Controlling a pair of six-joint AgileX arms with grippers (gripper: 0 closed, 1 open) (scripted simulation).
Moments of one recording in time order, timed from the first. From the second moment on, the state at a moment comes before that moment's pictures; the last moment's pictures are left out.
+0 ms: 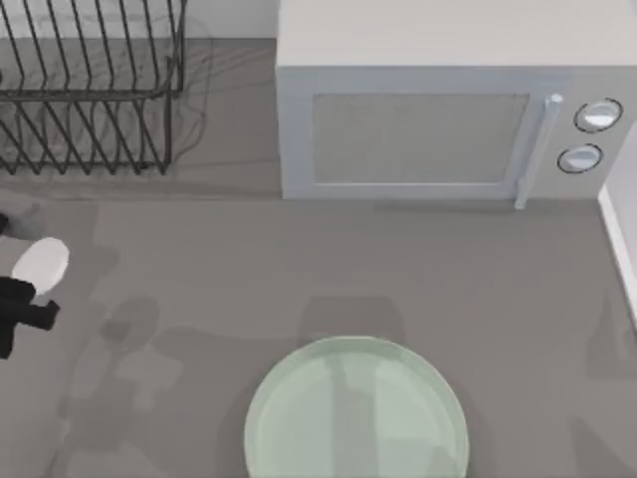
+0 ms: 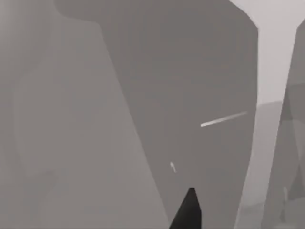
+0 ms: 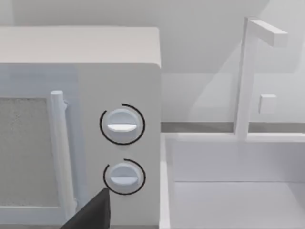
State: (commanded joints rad) left arm 0.00 1.47 0.99 -1.07 0.01 0.29; right arm 0.00 0.00 0.00 0.00 0.00 0.00
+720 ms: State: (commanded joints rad) left arm -0.07 1.50 1.06 -1.11 0.01 0.14; right arm 0.00 0.00 0.00 0.00 0.00 0.00
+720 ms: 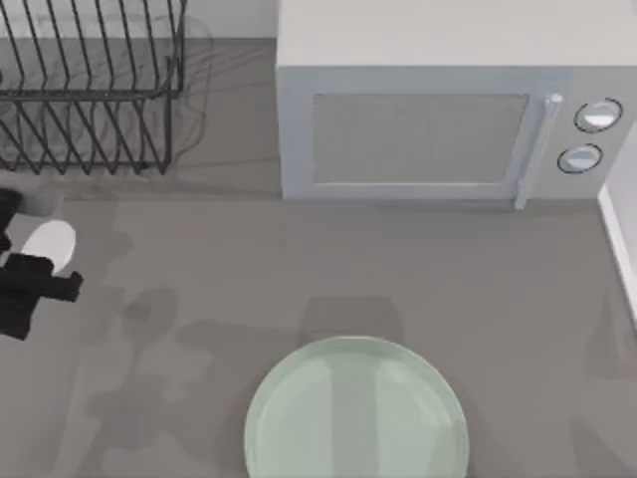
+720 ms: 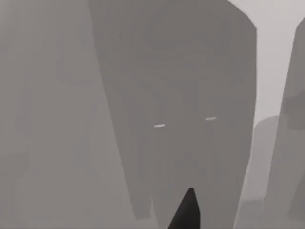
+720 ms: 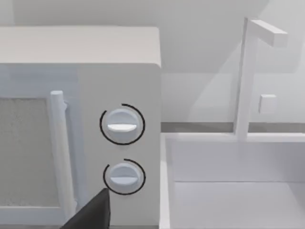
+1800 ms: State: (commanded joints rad) left arm -0.78 1.90 1.35 -1.17 0.00 -1.93; right arm 0.00 0.00 0.00 0.00 0.00 0.00
